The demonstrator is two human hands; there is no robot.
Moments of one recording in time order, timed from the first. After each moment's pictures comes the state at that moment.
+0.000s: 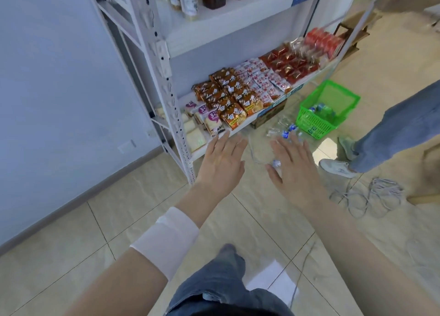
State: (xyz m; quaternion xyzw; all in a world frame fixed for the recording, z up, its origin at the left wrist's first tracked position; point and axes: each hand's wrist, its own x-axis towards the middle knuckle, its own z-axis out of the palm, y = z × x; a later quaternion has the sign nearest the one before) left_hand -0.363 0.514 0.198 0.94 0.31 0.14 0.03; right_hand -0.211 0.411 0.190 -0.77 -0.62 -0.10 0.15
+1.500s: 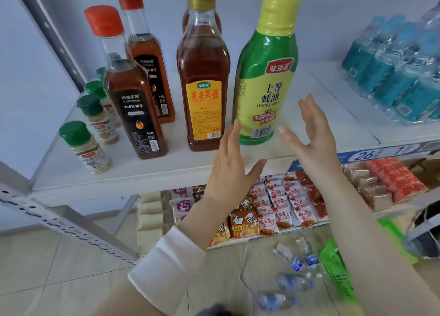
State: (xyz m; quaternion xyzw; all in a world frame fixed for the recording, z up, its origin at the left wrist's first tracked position) left_hand 0.038 0.844 0.290 0.73 0.53 0.40 0.16; right_hand 0.188 0.852 0.338 -0.56 -0.61 0.27 0.49
